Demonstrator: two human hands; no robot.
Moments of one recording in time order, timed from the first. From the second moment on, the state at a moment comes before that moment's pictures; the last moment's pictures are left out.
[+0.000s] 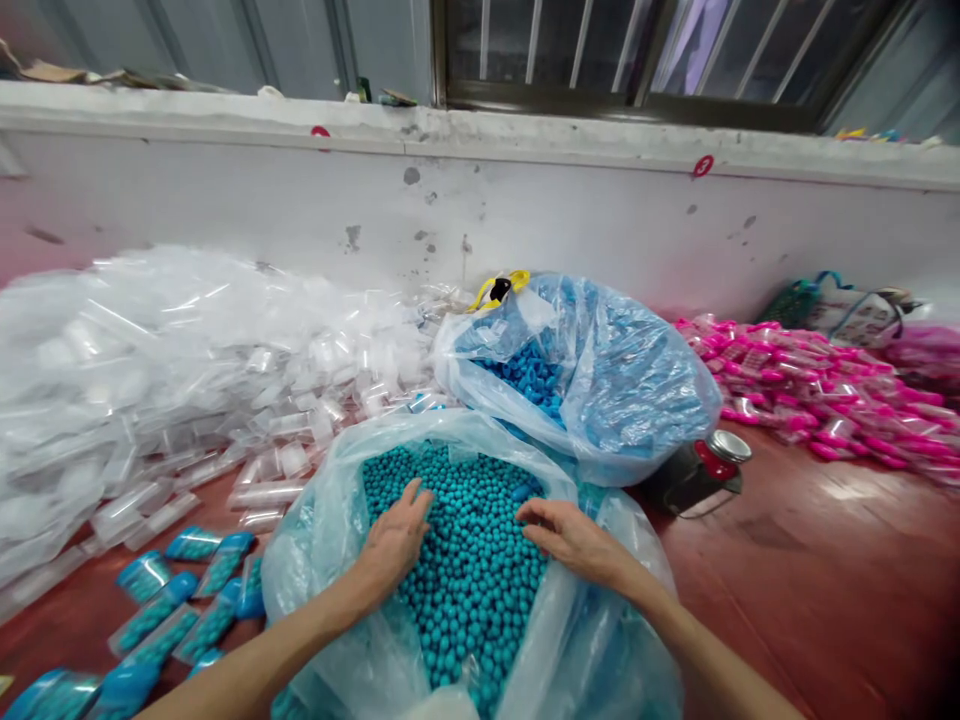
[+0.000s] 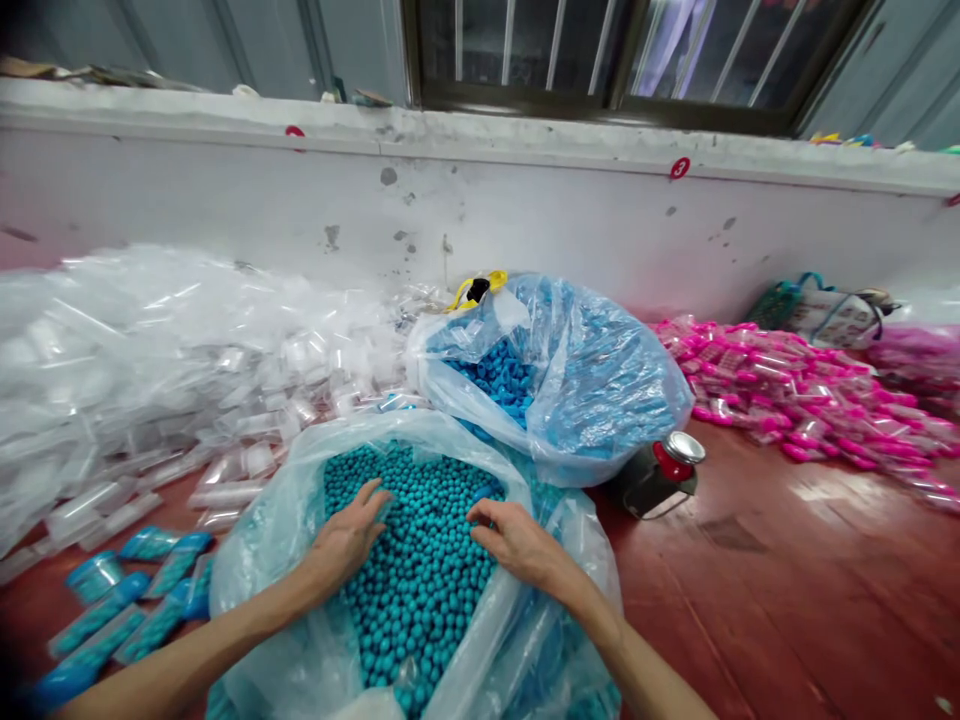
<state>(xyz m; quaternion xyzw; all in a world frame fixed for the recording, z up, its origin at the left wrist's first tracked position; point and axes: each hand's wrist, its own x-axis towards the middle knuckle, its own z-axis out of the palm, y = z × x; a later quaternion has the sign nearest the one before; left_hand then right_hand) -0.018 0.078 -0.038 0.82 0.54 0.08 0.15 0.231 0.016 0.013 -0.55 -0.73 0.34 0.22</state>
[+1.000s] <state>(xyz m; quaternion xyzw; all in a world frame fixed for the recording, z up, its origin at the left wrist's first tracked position) 0.057 0.087 -0.066 0.73 0.46 0.15 0.49 0.194 0.021 -0.020 -0.65 -0.75 0.15 -0.01</state>
